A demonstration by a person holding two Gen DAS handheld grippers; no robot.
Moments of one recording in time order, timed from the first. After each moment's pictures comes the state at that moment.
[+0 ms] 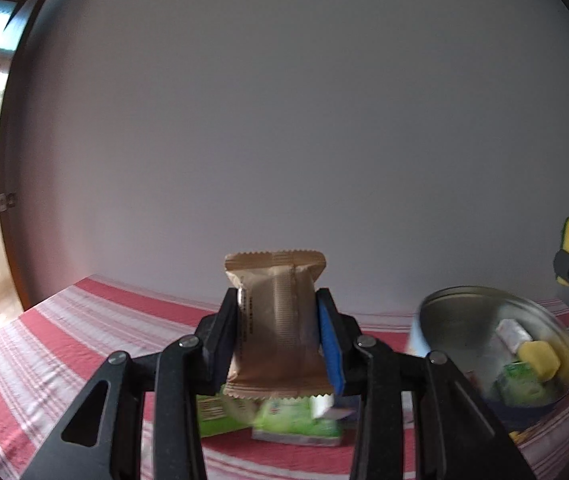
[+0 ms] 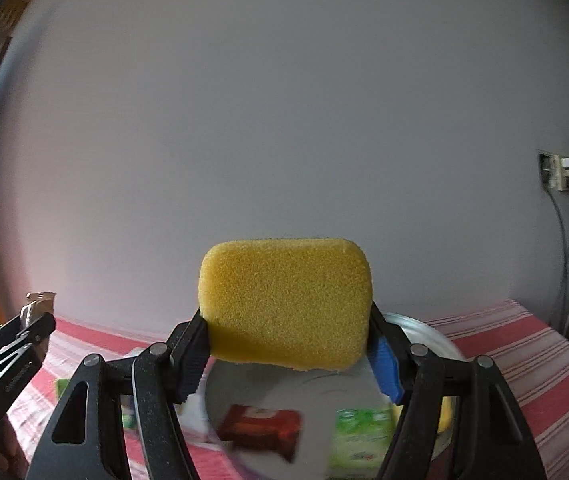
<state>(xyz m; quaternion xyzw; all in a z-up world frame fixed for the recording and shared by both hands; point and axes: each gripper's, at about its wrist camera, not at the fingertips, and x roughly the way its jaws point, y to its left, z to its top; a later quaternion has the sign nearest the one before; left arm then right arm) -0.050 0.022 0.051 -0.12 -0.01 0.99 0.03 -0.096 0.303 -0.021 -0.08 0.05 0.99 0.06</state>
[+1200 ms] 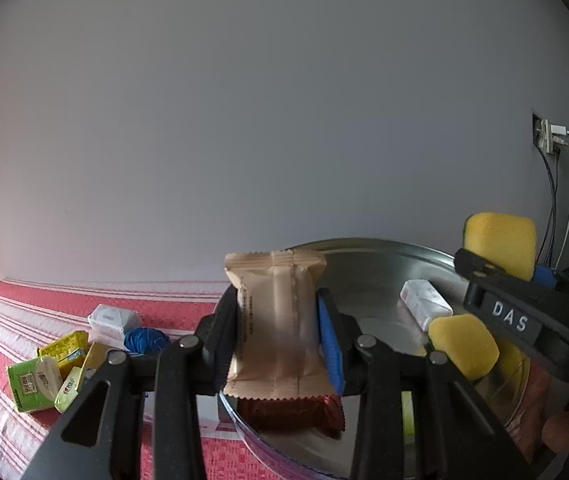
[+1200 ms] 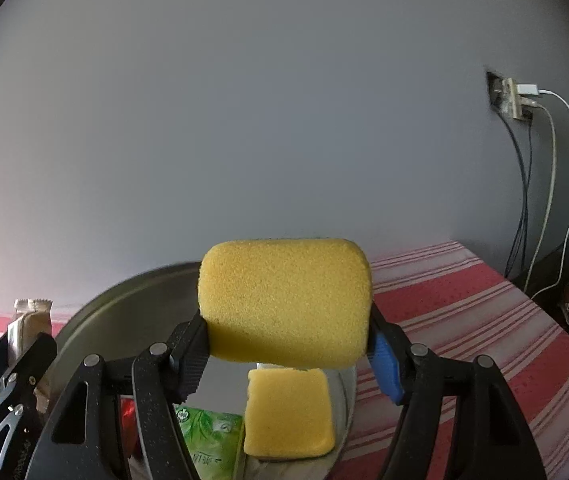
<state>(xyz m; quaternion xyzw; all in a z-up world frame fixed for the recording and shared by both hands) -0.081 0.177 0.014 -0.19 0.04 0.97 0.14 -0.136 0.417 -0.064 -0.20 0.08 0.96 0.16</state>
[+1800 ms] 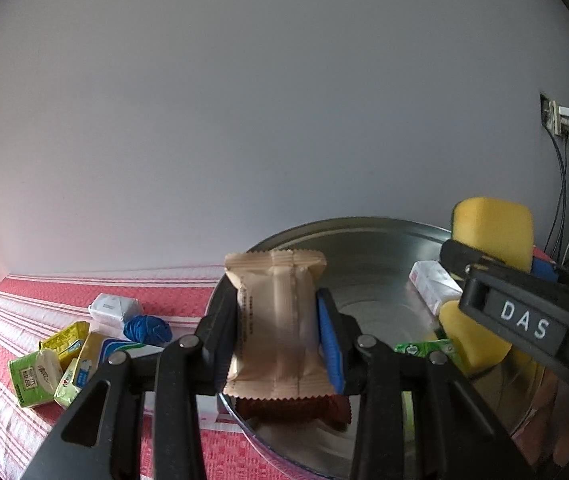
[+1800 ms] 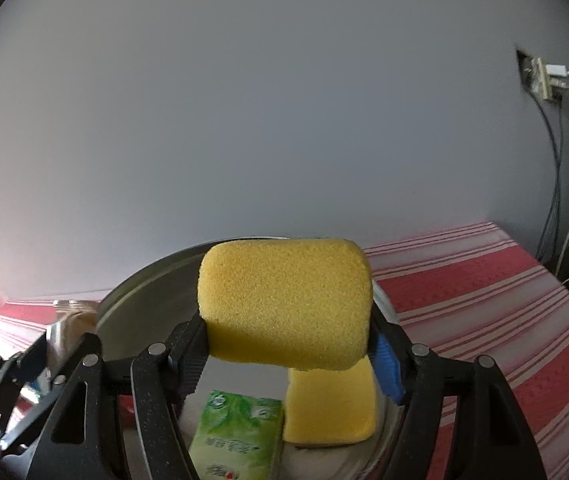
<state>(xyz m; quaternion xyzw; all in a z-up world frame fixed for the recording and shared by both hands) -0.084 0.181 0.007 -0.22 0.06 0.96 0.13 -0.131 0.401 -0.067 -0.24 0.11 0.96 0.10</state>
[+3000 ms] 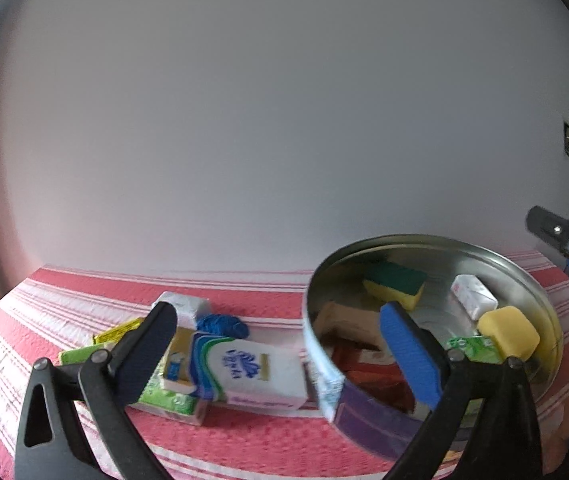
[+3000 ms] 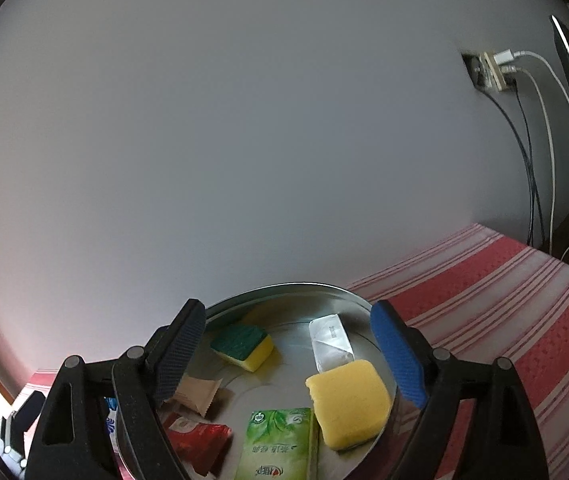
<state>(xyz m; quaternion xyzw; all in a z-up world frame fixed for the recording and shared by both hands) -0.071 0.124 0.012 -0.19 0.04 0.98 0.07 -0.079 0.391 -0.046 -0.12 0.18 0.97 0.12</state>
